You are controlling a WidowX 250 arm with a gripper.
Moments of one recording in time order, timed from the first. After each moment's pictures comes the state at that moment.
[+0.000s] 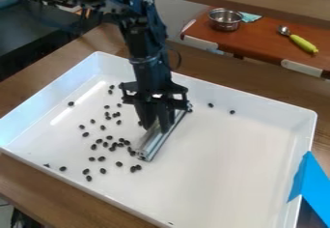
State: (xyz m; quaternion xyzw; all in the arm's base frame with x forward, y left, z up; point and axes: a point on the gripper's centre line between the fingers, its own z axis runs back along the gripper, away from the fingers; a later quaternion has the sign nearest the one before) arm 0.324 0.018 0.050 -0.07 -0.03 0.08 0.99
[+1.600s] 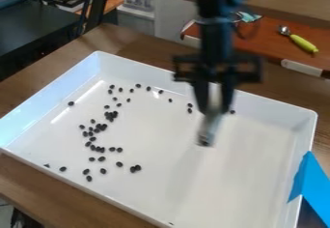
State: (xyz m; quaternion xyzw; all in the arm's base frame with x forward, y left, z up) arm 0.328 -0.097 0.119 -0.11 0.01 0.11 0.99
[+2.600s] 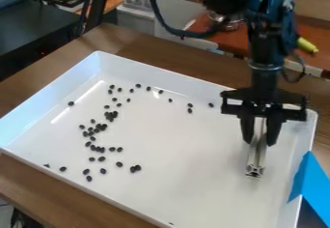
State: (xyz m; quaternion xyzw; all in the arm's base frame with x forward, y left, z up) arm 0.372 -0.137 0.064 -0.09 -0.01 0.12 0.99
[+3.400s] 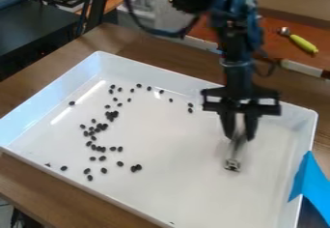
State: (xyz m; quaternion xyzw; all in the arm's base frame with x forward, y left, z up) arm 0.378 -0.079 0.052 -0.09 -0.01 0.10 0.99
